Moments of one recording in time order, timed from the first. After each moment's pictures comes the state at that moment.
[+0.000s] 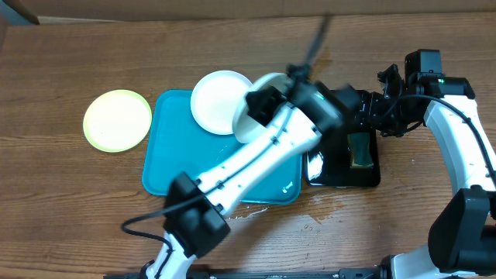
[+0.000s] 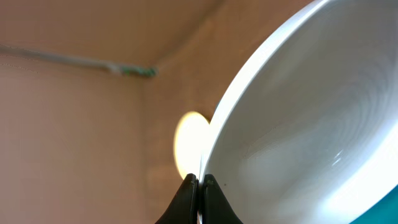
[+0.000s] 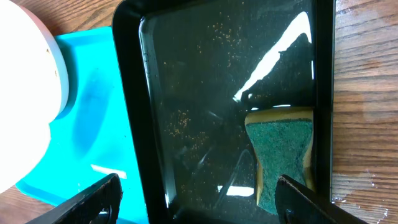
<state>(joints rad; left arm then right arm) -0.86 2.11 2.13 -1.68 -1.04 -0.52 -0.07 1.70 1.35 -0.99 -0.41 0.15</state>
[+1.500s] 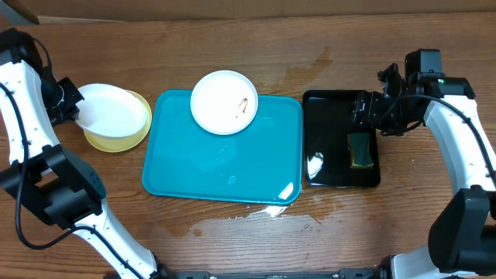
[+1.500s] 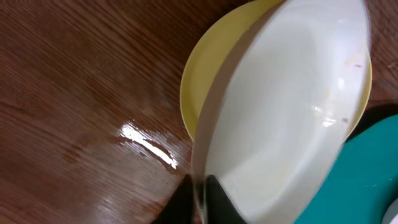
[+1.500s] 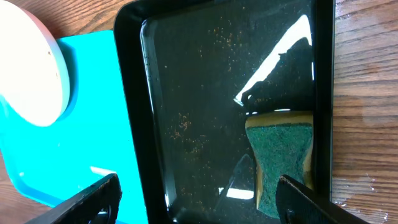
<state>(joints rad) 0.49 2.17 2.14 -1.45 -0.04 -0.23 -0.07 1.70 1.35 -0.98 -0.41 0.15</state>
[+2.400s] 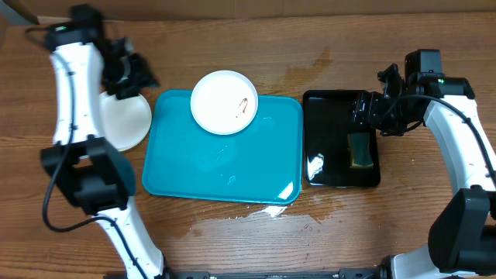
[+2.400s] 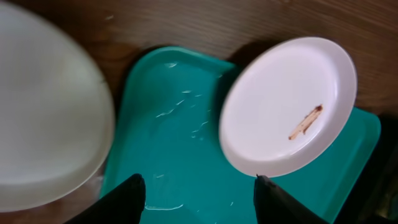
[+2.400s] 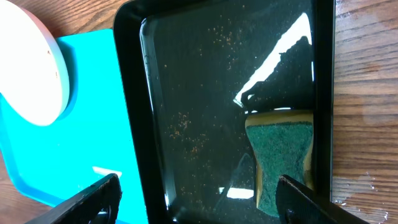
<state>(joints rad) 0.15 2.17 2.14 -1.37 0.29 -0.13 -0.07 1.70 1.35 -0.98 -0.41 0.15</state>
